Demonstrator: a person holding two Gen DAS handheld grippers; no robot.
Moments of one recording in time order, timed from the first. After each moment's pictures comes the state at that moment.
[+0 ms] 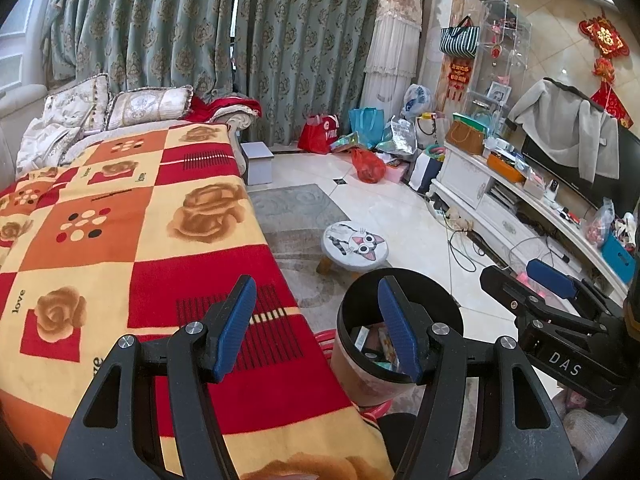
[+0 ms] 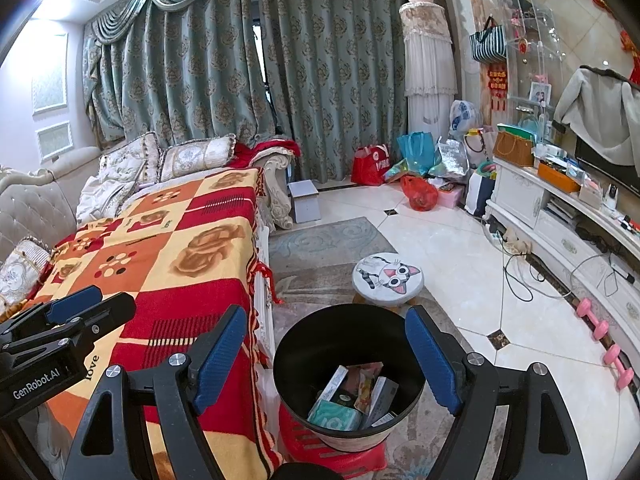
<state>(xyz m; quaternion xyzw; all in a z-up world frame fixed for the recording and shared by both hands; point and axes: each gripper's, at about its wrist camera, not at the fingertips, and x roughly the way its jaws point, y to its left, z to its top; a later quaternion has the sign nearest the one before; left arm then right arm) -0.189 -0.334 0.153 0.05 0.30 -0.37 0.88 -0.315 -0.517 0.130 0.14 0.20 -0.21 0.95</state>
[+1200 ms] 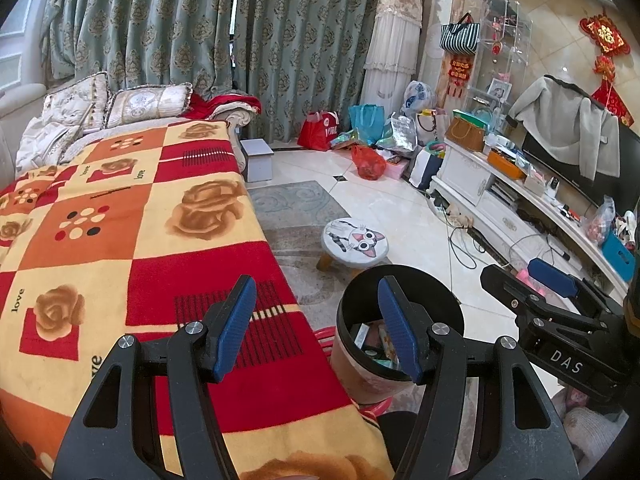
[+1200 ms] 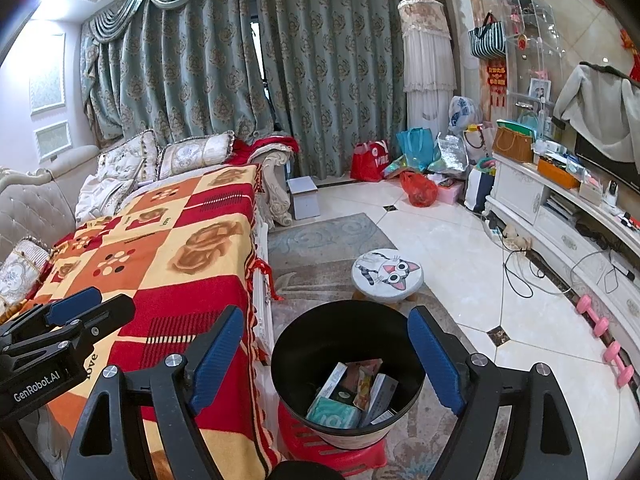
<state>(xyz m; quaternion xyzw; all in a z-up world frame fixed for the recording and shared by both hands) -0.195 -0.334 0.148 0.05 0.30 -0.37 0.88 -0.314 -0.519 0.128 0.15 0.20 -0.21 0.94</state>
